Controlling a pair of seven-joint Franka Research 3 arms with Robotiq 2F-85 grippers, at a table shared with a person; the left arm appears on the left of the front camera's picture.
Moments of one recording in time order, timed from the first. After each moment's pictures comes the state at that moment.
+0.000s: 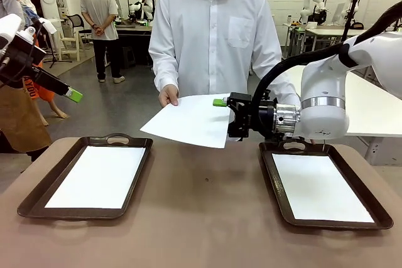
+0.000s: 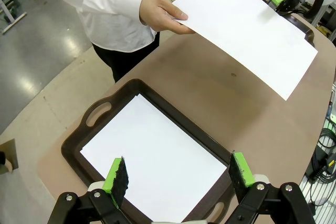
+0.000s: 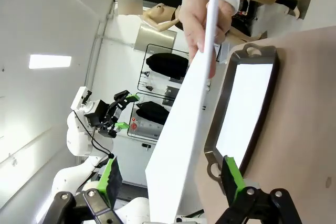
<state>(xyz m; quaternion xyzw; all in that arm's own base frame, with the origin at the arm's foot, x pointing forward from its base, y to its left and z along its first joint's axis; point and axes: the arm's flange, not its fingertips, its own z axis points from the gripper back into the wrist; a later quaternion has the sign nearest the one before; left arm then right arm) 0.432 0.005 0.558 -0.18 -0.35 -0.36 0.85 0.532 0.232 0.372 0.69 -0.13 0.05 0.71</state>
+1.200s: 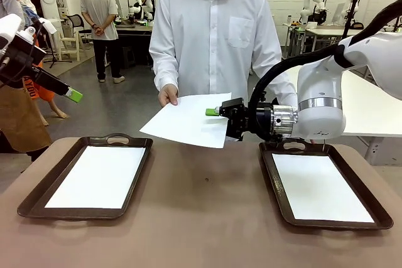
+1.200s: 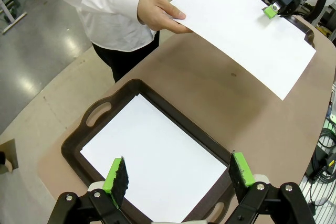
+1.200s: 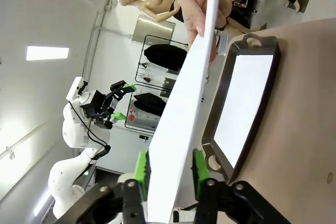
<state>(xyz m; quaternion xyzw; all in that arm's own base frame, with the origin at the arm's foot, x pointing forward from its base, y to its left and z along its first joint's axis) 0.432 0.005 0.558 -0.18 -0.35 -0.36 0.85 0.529 0.237 0.368 0.68 -0.12 0.06 0.72</state>
